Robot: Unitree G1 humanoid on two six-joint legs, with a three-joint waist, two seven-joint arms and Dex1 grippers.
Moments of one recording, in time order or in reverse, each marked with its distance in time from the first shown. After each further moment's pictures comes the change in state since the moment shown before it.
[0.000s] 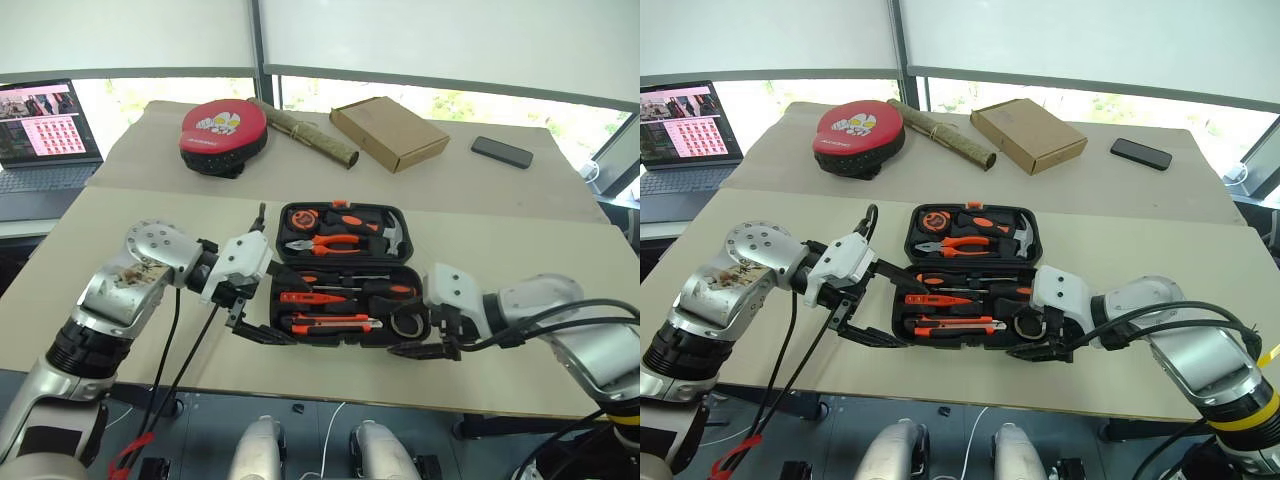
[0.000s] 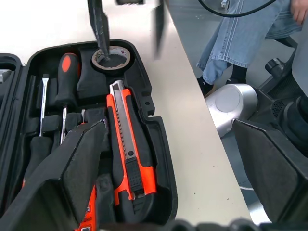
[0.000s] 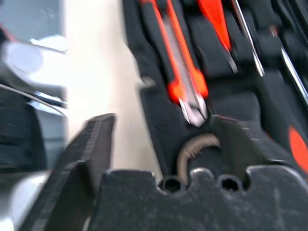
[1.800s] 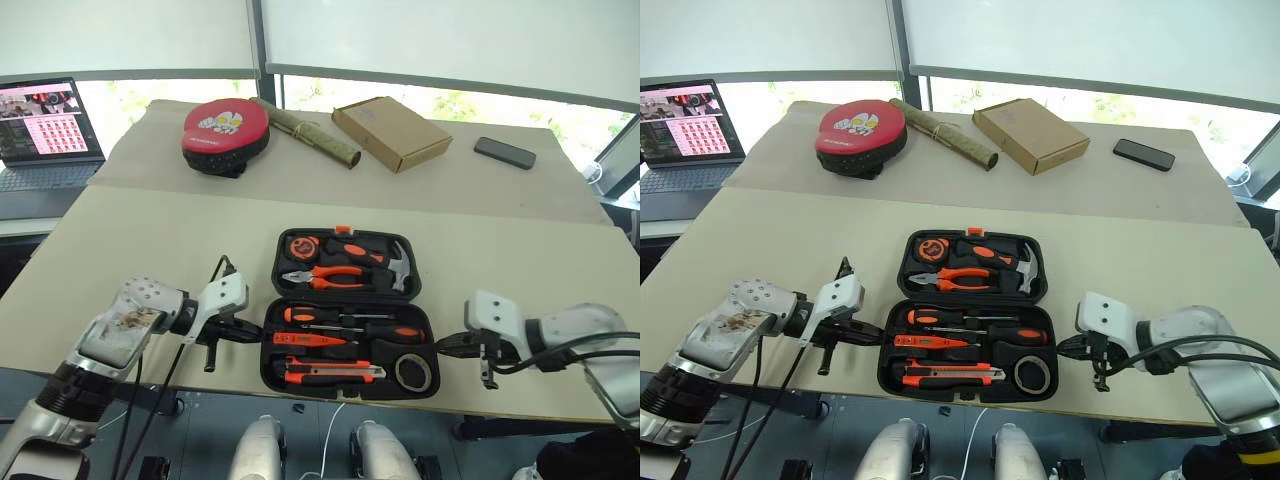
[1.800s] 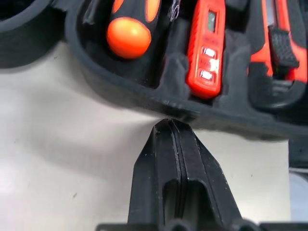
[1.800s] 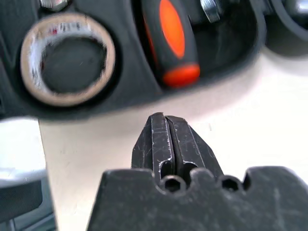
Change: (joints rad) left arm 0.304 0.075 0.063 0.103 0.183 0.062 0.165; right arm 0.340 -0.043 -0.234 0.189 -0.195 -0.280 0.076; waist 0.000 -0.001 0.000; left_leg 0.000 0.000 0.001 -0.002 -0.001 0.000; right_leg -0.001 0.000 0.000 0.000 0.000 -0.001
